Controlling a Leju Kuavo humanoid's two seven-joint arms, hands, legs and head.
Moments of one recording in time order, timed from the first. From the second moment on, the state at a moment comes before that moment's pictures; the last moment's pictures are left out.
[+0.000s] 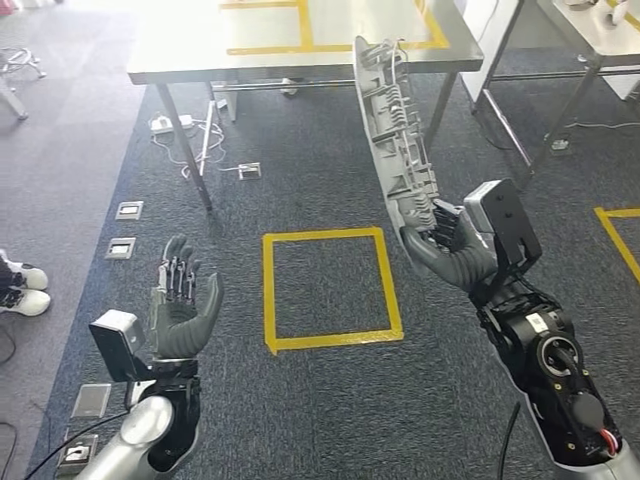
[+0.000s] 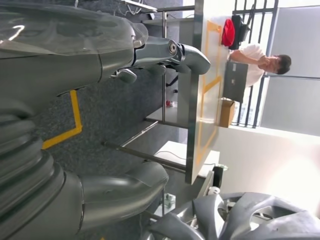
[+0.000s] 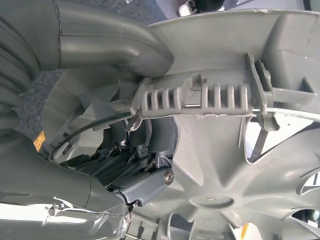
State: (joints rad) left arm -0.20 0.11 -0.29 -1.17 0.23 0.46 -0.55; right arm -0.34 -0.23 0.43 -1.63 -0.16 0.05 -0.06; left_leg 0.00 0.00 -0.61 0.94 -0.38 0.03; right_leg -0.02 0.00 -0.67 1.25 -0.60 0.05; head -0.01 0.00
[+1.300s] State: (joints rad) left arm -0.24 0.10 -0.29 -1.16 0.28 0.40 -0.55; right arm -0.33 -0.23 0.42 -1.64 -0.15 0.02 -0.06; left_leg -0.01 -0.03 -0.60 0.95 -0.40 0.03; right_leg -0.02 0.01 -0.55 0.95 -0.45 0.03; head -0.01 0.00
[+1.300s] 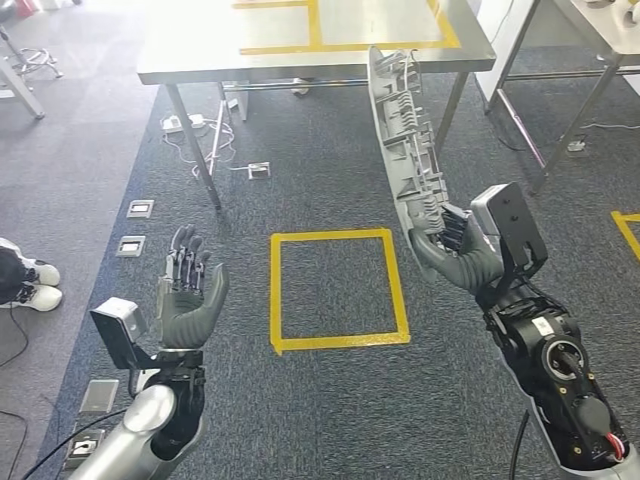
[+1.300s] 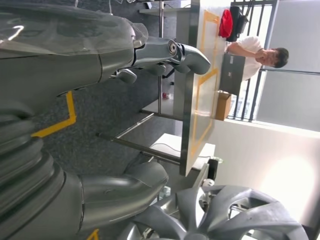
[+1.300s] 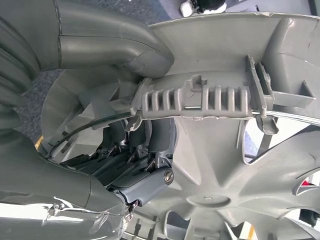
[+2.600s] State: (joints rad) left arm -0.28 0.08 -0.31 -1.08 0.29 0.39 -0.57; right arm -0.28 -0.24 0.40 -1.64 -0.14 0.01 -0.06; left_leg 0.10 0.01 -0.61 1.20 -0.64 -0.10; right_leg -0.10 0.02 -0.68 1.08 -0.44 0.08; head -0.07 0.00
